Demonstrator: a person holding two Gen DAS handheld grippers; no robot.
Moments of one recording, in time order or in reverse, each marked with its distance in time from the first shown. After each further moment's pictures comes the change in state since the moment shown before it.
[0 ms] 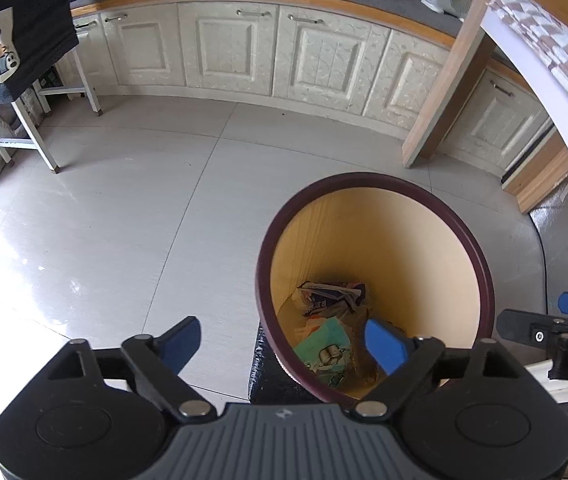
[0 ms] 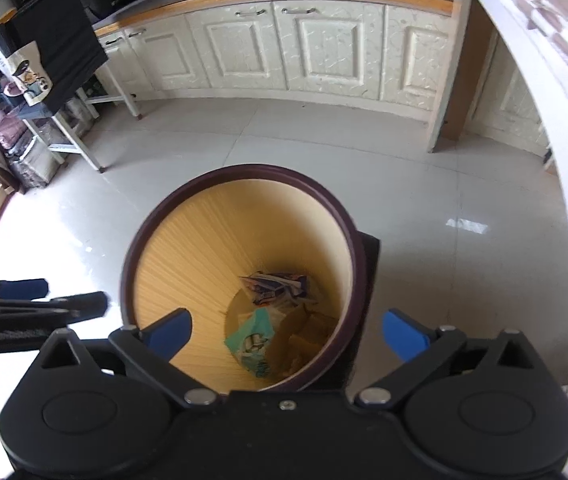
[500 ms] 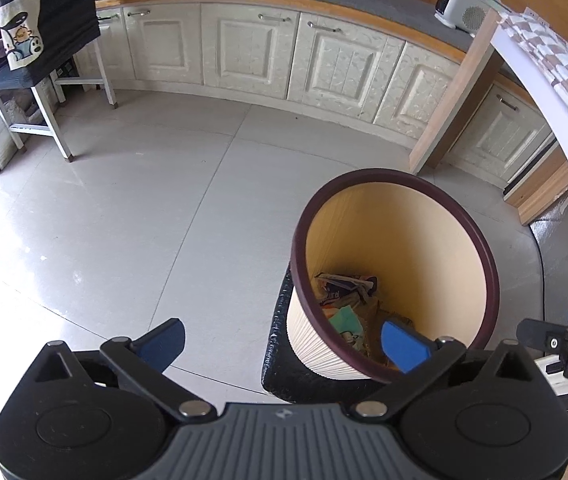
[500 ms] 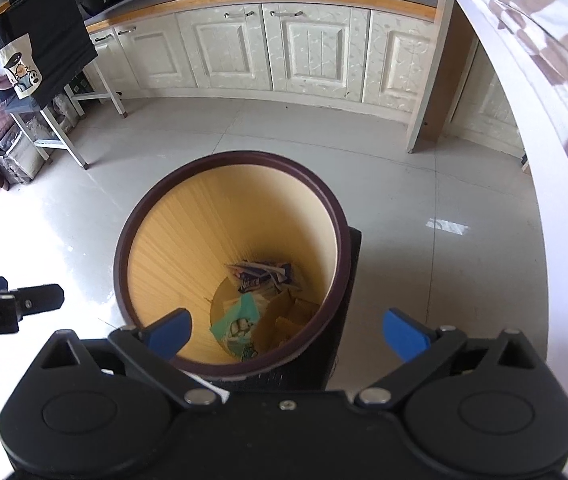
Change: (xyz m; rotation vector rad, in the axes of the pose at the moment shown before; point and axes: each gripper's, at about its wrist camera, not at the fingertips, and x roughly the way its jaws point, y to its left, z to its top) left arm -0.028 0.032 -0.026 -0.042 -0.025 -0.005; right arm -0.019 0.012 -0.026 -0.009 -0.014 -0.057
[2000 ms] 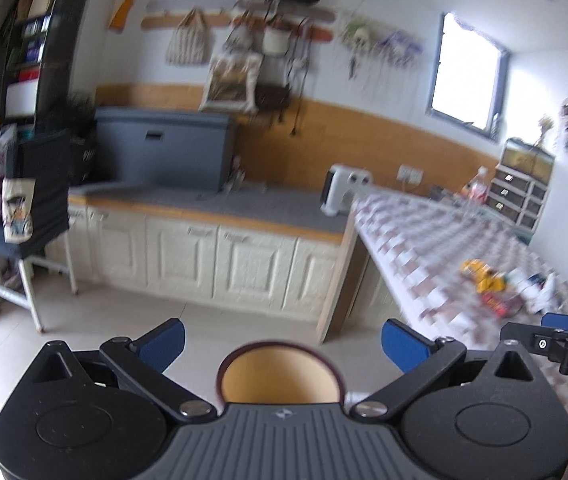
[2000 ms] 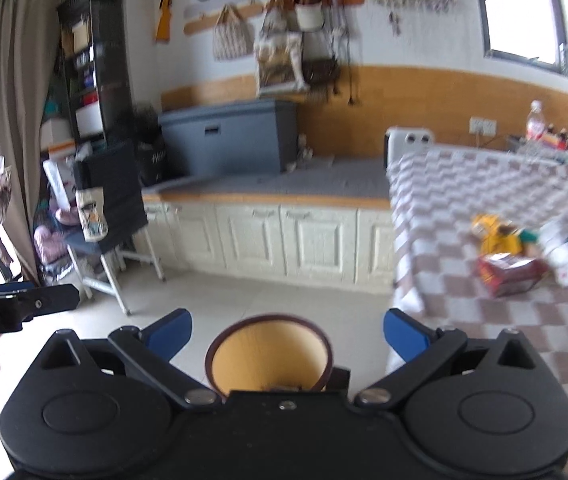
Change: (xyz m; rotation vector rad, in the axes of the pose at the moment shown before) left arm -0.269 -0.040 -0.104 0.126 -0.641 -0.213; right arm -0.284 0.005 -0.124 -0.010 -0.623 0.028
